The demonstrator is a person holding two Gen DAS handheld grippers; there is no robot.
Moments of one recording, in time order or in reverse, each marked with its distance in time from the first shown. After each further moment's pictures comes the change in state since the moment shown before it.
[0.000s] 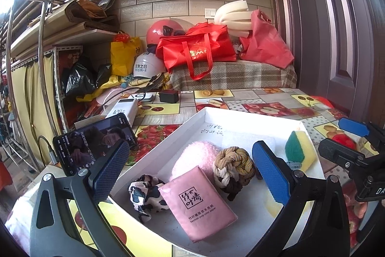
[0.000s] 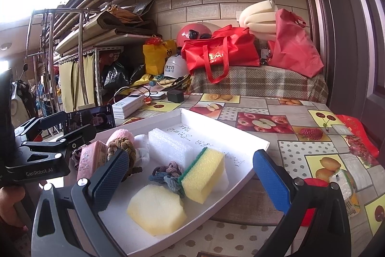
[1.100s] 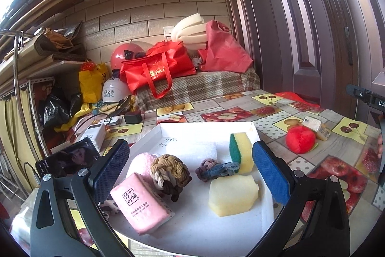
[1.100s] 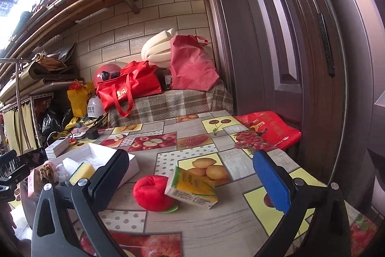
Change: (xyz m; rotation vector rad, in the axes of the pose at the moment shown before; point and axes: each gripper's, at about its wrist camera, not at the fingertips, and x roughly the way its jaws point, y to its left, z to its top) left arm -0.041 -0.068 0.001 0.145 -0.115 -0.148; right arm -0.133 -0.143 -0.027 0.244 -0.203 -0.406
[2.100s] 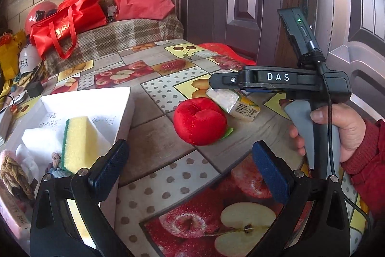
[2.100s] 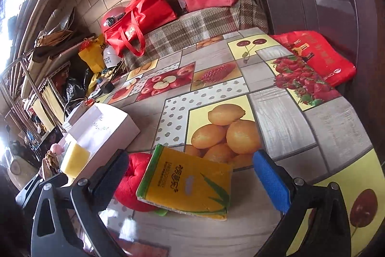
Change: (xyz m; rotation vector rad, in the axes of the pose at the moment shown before) left arm 0.093 -0.151 0.013 0.045 0.367 -0.404; right arm 0.145 -0.027 -0.020 0.148 0.558 0.298
